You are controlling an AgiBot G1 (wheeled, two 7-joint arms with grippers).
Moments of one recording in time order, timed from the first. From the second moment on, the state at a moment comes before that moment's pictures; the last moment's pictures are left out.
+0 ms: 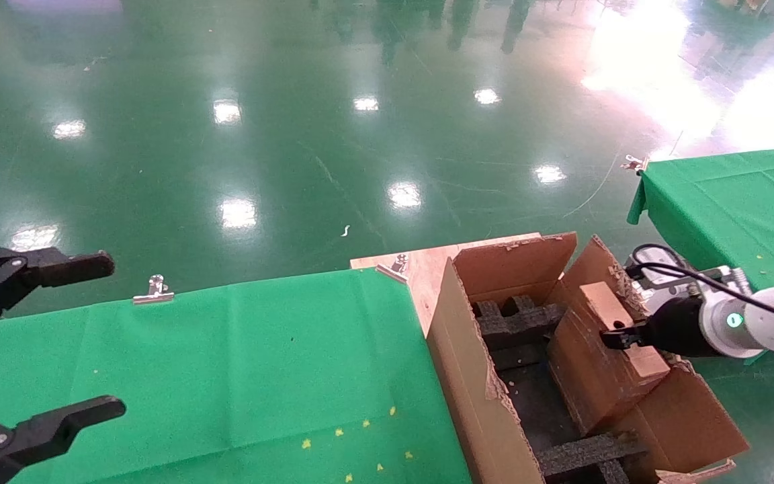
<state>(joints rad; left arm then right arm) -1.09 0.58 0.35 -1.25 0.67 1.46 -0.15 1.92 -0.42 -2.02 1.16 -1.62 -0.61 1.60</state>
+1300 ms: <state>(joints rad) -1.09 0.58 0.35 -1.25 0.67 1.46 -0.15 1.66 -0.61 -1.98 0.86 -1.38 -0.54 1.36</state>
